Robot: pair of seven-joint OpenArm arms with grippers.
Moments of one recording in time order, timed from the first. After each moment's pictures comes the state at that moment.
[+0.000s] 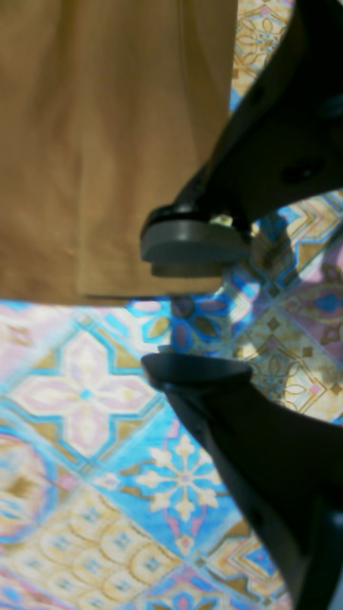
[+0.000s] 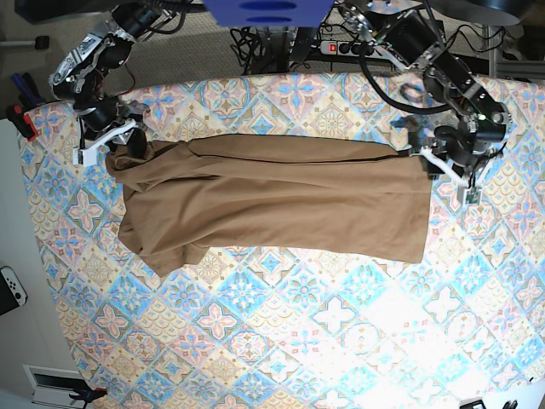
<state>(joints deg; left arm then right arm) 0.5 2.6 -45.1 105.1 -7.5 -41.2 69.7 -8.5 -3.2 51.0 91.6 27.8 44.2 -60.3</state>
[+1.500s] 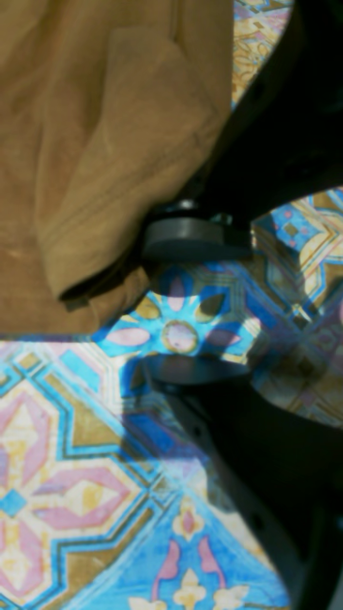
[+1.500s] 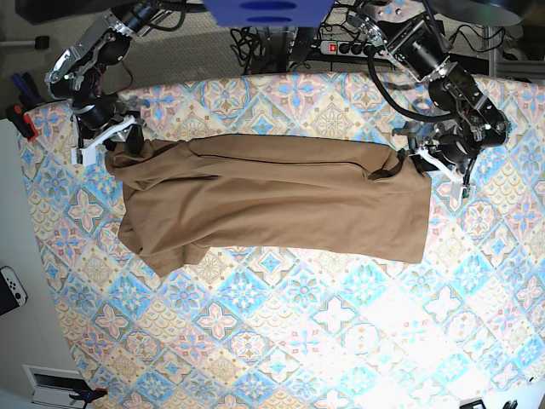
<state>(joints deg) -2.2 1.6 -46.6 89.8 -15.9 -40.8 72.8 -10.3 -3.0 49.3 96.4 26.6 44.2 -61.0</state>
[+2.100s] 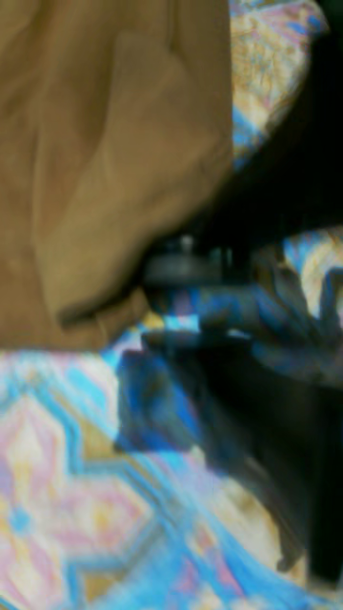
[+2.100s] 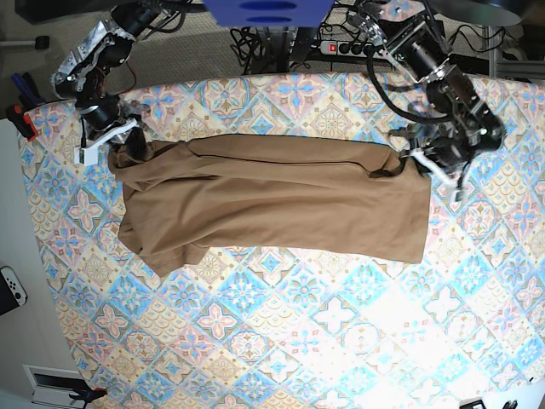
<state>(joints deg) -2.1 1.4 -42.3 89.4 -15.4 -40.8 73.0 -9.6 -2.6 49.5 89.0 28.7 44.4 -58.3</state>
